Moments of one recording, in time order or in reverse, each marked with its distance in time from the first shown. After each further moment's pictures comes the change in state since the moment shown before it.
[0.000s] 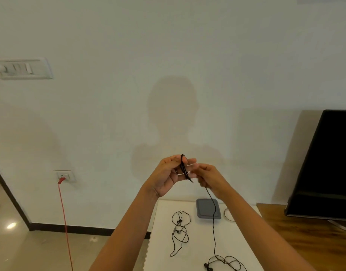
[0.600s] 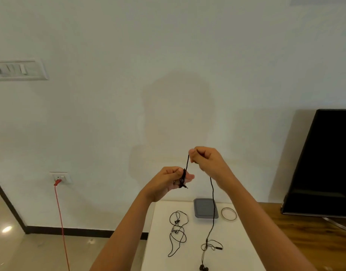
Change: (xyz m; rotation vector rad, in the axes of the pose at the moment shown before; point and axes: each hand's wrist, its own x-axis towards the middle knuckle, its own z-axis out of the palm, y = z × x) left_hand -0.005 -0.019 -0.015 0.421 -0.070 -0.085; right_hand -0.042 -0.082 0.006 -0.218 0.073 -0.265
